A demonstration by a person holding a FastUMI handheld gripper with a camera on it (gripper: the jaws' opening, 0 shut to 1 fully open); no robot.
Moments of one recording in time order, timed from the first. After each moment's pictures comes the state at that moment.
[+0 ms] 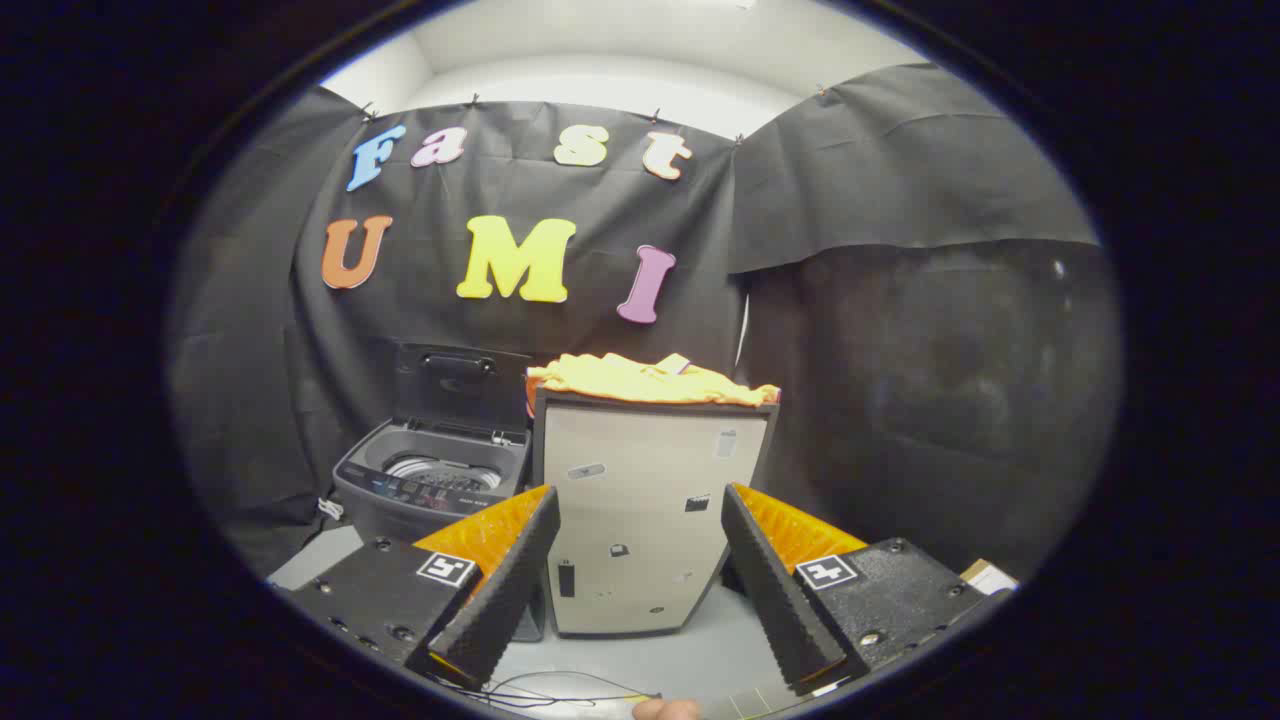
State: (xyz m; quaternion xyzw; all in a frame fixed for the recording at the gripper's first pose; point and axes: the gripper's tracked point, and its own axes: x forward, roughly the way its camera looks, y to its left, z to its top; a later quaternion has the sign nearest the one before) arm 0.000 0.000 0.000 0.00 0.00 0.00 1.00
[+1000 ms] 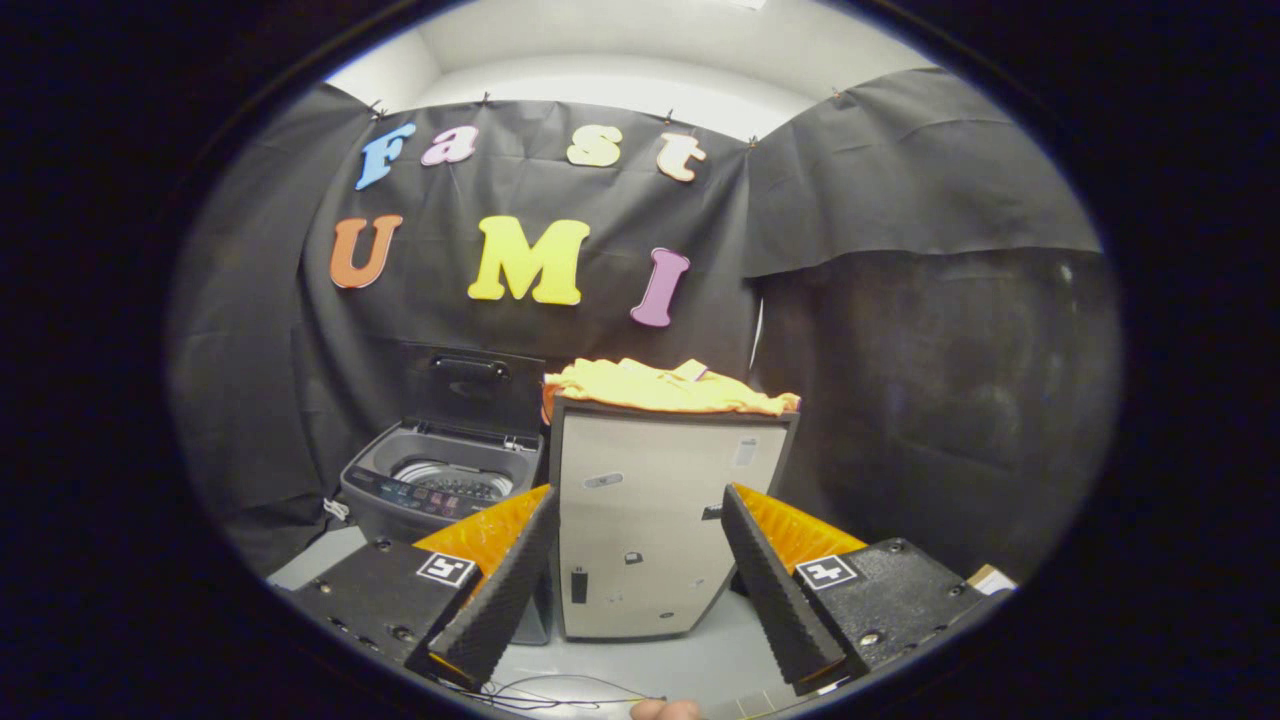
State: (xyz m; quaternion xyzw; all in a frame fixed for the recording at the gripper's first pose) arm 0.013 0.026 0.009 0.00 0.00 0.01 1.00
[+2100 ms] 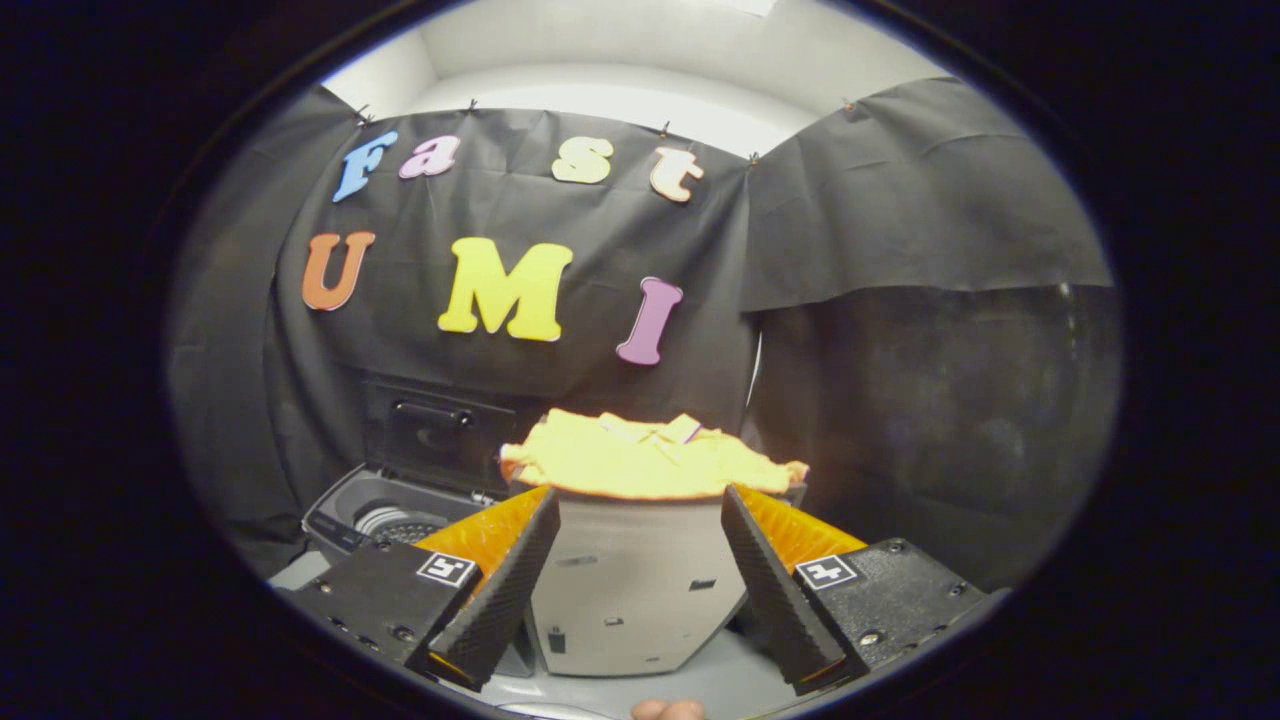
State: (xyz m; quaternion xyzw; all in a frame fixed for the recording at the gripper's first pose) arm 0.130 0.006 0.109 -0.02 -0.05 0.00 1.00
